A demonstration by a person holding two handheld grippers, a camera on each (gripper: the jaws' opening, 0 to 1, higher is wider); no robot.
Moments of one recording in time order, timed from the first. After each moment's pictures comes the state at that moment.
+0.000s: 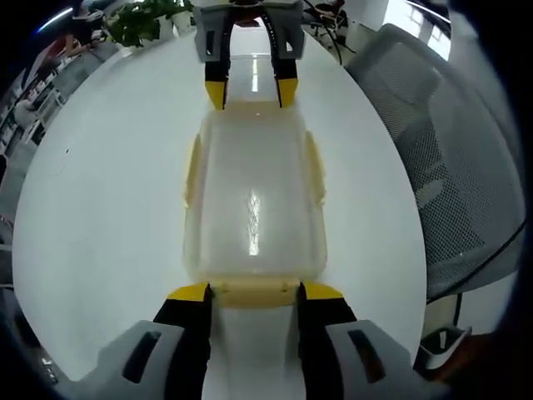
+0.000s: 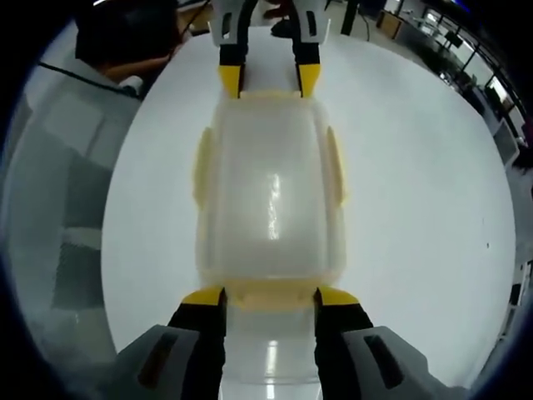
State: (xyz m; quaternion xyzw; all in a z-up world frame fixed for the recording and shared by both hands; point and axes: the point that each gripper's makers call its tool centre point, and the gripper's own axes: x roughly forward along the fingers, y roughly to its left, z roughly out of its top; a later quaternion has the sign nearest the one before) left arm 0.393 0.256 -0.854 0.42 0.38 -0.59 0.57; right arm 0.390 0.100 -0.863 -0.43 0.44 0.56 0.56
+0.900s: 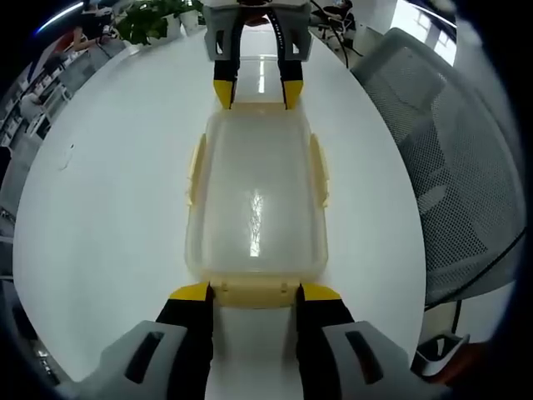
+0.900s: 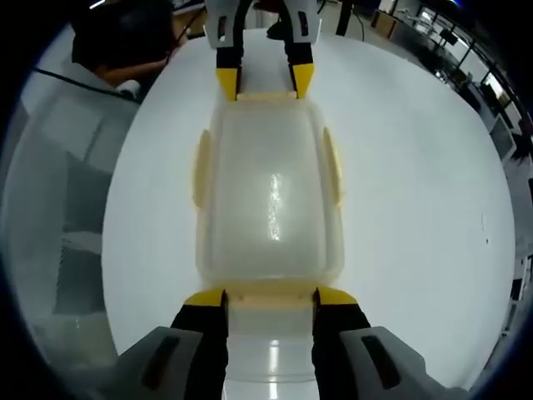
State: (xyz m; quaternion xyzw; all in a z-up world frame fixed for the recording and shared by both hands) left arm 0.394 0.256 -0.853 0.41 0.38 -0.58 0.58; right arm 0.390 0.099 -0.862 -0.42 0.43 0.55 0.57
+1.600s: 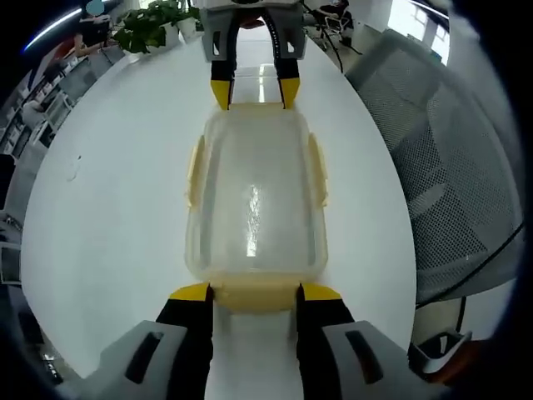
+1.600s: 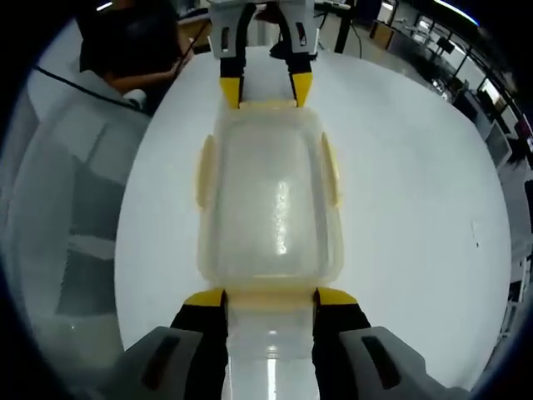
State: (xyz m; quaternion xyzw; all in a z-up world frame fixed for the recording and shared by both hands) left arm 0.389 0.255 -0.828 0.42 0.37 -0.58 0.59; right arm 0.386 0.100 -0.835 -0.41 0.41 0.57 0.59
